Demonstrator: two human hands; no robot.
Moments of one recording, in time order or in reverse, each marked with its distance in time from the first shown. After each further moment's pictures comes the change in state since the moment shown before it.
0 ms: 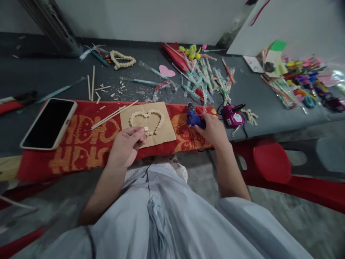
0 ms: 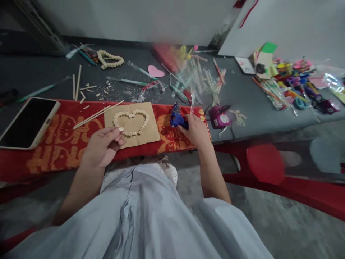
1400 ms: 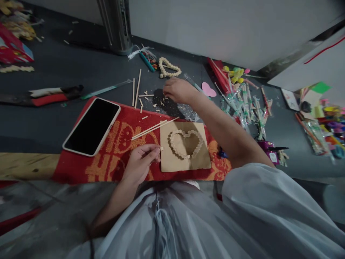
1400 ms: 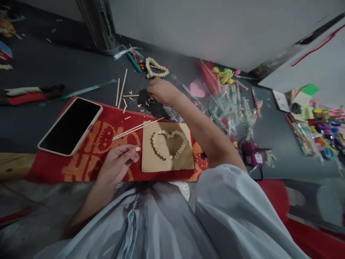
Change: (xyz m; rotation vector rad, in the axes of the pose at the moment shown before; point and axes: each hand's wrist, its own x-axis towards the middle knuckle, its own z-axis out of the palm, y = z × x) left_hand 0.023 0.015 -0.085 -0.152 0.098 -0.118; right_hand 0.270 -0.215 0.061 -0.266 -0.238 -0.958
